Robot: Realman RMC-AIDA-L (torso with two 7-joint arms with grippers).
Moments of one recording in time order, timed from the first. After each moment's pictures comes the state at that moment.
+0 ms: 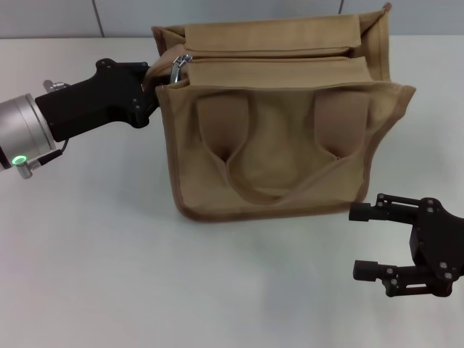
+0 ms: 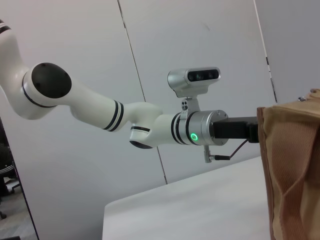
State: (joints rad) left arm -0.62 -2.07 0.49 0.45 1.86 1.50 -1.06; right arm 0.43 2.03 -0.50 -0.51 -2.13 -1.97 1.06
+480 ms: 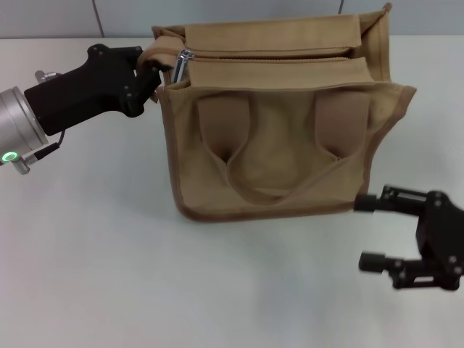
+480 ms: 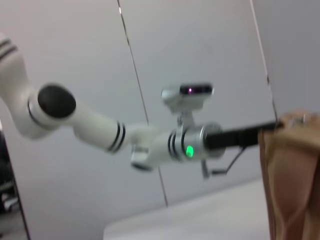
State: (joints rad) left arm -0.60 -2.06 0.49 0.45 1.78 1.60 -1.06; right arm 0.43 2.03 -0.48 -0.51 -2.09 -2.02 1.06
